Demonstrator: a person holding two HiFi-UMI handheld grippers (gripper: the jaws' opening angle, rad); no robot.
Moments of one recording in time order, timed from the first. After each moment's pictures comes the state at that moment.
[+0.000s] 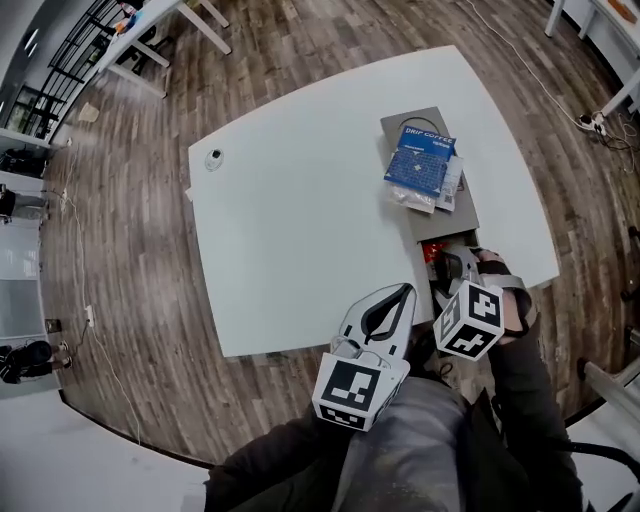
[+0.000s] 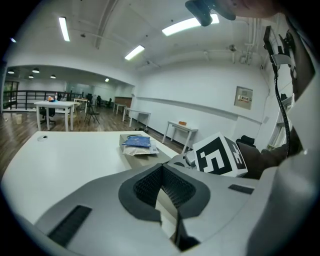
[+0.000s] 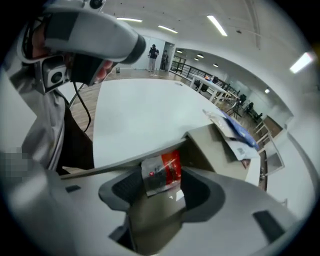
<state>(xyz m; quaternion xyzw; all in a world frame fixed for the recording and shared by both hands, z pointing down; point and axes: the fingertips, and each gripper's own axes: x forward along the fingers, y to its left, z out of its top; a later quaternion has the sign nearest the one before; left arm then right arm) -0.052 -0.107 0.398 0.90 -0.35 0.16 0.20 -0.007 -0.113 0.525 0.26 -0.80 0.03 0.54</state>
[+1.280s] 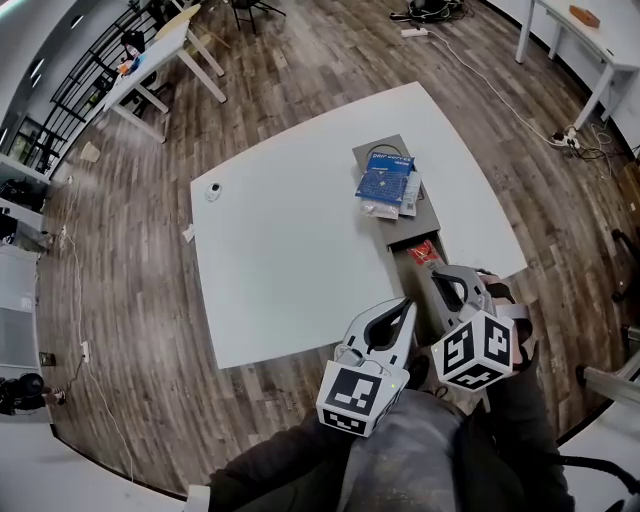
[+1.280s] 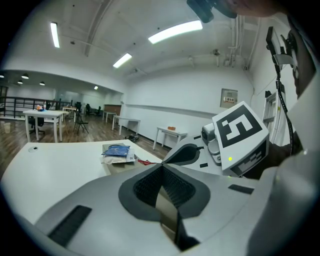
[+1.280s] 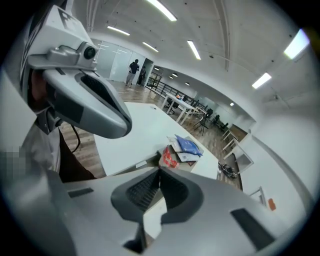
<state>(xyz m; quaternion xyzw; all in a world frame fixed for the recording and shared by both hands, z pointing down) -0.016 -0.053 0.367 0.93 -0.31 0.14 0.15 0.026 -0.077 0.414 0.42 -0.78 -0.03 0.46</state>
